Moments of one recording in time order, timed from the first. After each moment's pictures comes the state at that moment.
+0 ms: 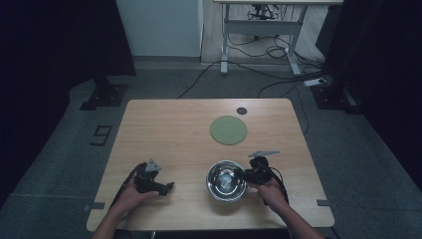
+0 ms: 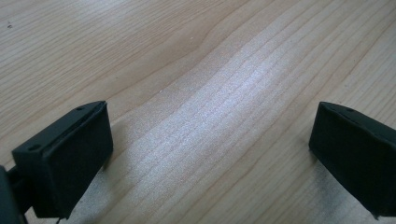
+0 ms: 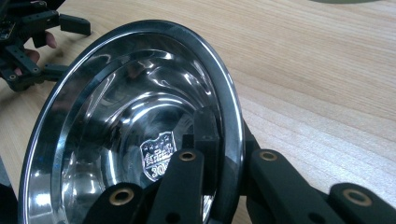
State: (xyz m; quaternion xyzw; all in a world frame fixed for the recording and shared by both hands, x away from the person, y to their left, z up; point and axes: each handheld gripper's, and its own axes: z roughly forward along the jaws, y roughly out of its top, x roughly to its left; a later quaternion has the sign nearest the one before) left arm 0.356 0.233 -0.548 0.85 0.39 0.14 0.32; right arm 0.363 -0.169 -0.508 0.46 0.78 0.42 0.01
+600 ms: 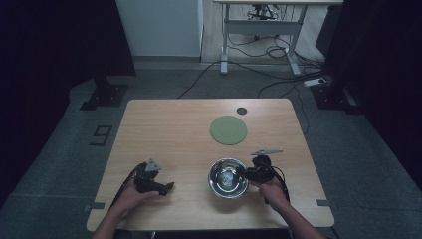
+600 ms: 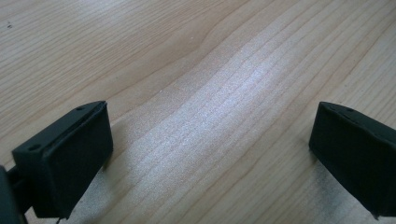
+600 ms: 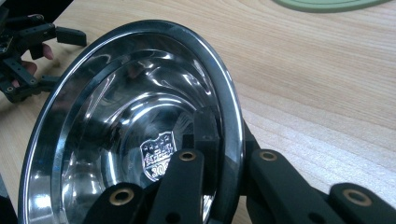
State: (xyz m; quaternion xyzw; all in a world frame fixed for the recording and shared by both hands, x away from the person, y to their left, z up) left arm 0.356 0.233 -0.548 0.85 0.39 0.14 0.32; right arm 0.365 -0.175 -0.505 0.47 0.77 0.43 0.02
